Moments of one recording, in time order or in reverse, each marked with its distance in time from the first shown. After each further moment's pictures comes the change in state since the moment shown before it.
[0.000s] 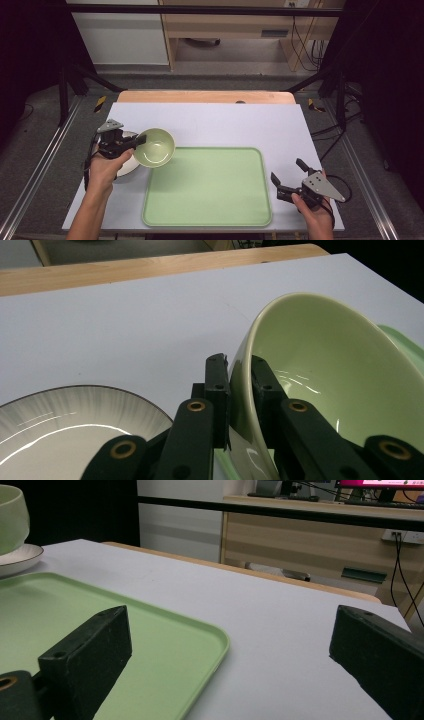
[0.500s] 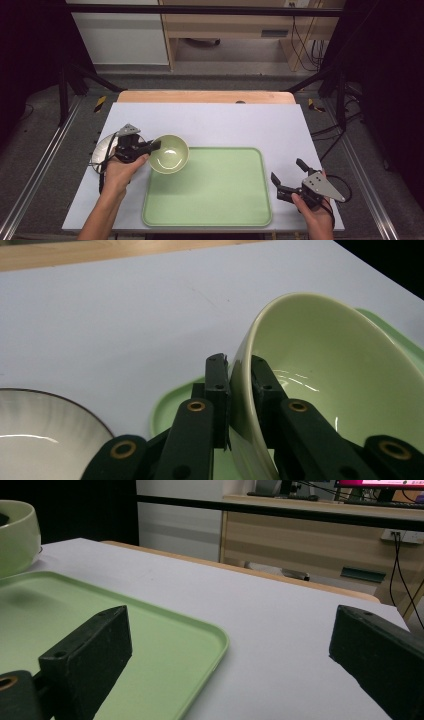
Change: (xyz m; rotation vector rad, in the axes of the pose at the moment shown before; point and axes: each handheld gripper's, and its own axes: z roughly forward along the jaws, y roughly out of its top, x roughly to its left) left arm -0.029 -0.010 0.028 0.038 -0.067 0.010; right arm 0.000 0.000 0.000 0.001 -0.002 -0.005
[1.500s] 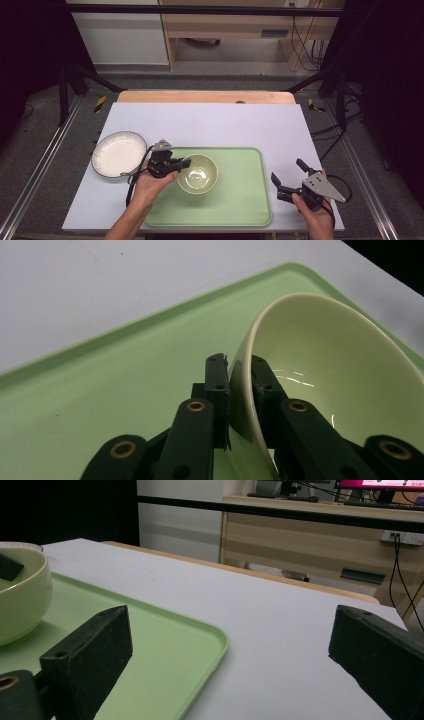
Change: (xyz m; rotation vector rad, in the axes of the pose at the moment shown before) left arm -0.066 -0.022 0.049 0.090 -0.151 0.037; right arm 0.001 0.001 -0.001 0.000 -0.001 0.002
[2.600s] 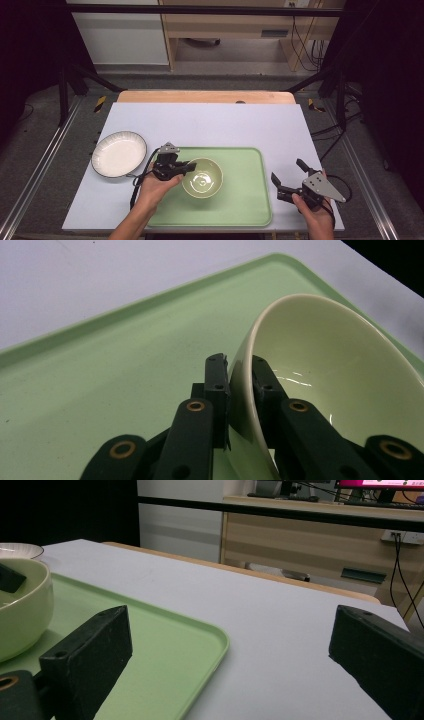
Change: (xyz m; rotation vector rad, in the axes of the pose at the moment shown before) left arm -0.009 -0.003 0.010 0.021 -0.027 0.005; right arm 0.000 0.000 0.000 -0.002 0.001 0.004
